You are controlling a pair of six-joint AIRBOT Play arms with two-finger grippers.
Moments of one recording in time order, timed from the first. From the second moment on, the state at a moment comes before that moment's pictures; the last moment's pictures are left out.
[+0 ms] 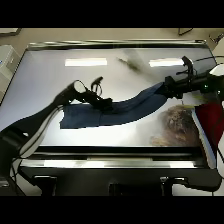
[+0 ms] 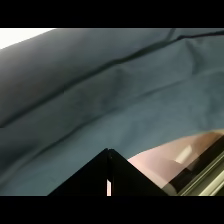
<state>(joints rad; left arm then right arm) -0.45 -1.88 1.62 0.85 -1.09 -1.52 -0.18 -1.49 1.50 -0.77 1.47 1.40</state>
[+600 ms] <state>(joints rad) -0.75 -2.05 1.62 0.42 -0.68 -1.64 0.08 -1.29 1.50 -0.78 1.40 1.55</state>
